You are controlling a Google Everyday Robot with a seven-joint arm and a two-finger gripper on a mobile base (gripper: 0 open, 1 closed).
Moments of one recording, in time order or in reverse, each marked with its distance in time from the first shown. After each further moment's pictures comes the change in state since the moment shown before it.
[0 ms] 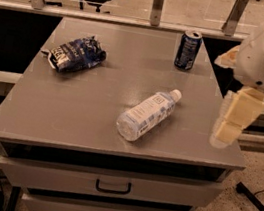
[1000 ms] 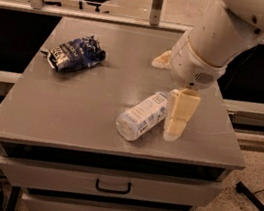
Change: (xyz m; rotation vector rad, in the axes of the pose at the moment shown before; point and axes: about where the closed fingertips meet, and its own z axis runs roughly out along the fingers) arm -0.081 -0.008 0.076 -0.096 -0.099 -0.307
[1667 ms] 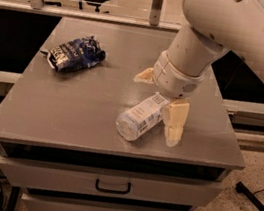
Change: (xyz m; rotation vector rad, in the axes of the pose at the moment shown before) arm 0.007 -0.003 0.053 -0.125 0.029 -0.284
